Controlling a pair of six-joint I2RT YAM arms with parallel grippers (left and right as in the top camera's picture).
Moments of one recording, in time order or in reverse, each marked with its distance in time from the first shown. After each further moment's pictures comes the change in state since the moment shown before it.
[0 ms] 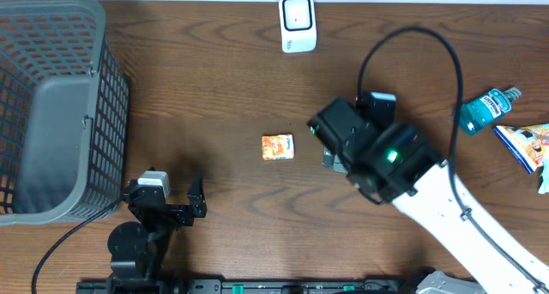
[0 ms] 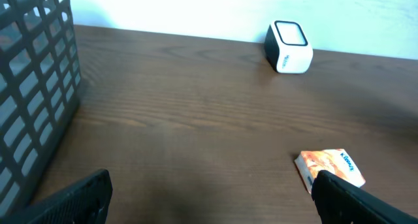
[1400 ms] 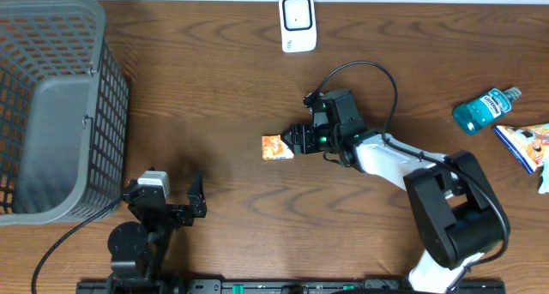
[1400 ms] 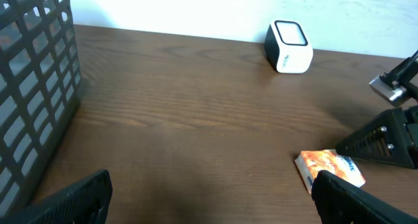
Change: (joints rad) left arm 0.000 0.000 0.000 0.002 0.000 0.000; right arm -0.301 0.482 -0.489 1.381 -0.910 -0.494
